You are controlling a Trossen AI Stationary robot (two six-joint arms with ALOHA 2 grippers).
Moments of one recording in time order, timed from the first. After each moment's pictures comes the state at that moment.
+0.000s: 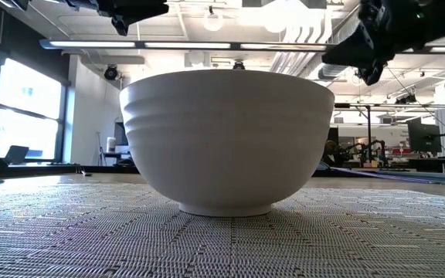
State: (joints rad) left arm -0.14 0.87 0.57 0.30 -0.31 0.02; right arm 0.03 0.70 0.39 0.07 0.29 0.31
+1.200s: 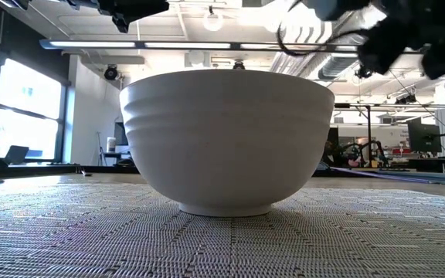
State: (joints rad) left arm -0.14 0.87 0.57 0.31 -0.31 0.07; right arm 0.17 1.52 1.12 -1.34 -0.56 0.86
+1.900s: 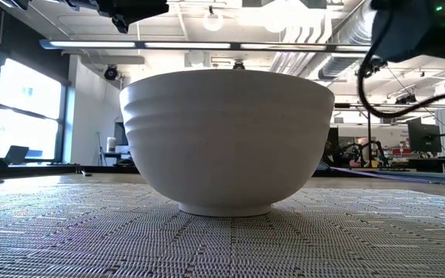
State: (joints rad) left arm -0.14 0.87 0.57 0.30 -0.31 0.08; right arm 0.39 1.52 0.74 -0.83 -1.03 1.34
